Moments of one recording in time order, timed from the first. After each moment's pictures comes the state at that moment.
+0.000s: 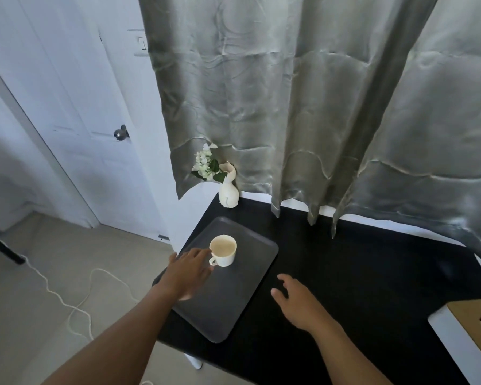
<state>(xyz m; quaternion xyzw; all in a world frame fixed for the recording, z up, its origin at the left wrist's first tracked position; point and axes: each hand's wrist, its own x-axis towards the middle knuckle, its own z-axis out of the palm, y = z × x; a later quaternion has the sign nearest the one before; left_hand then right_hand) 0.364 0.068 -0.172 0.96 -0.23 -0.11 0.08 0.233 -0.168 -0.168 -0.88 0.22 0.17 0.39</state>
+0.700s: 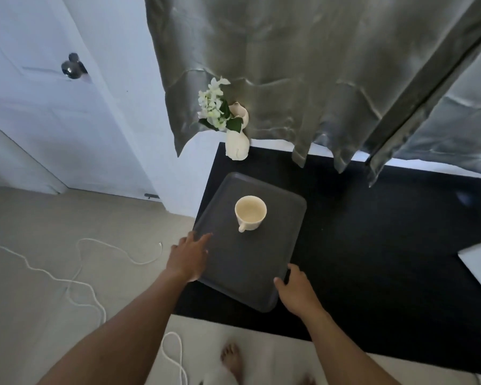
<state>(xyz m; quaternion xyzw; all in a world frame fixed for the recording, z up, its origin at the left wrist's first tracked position) 0.459 0.157 -0.279 0.95 -0.24 -0.22 0.05 0.291 -0.037 -0.259 -0.76 0.43 0.19 0.45</state>
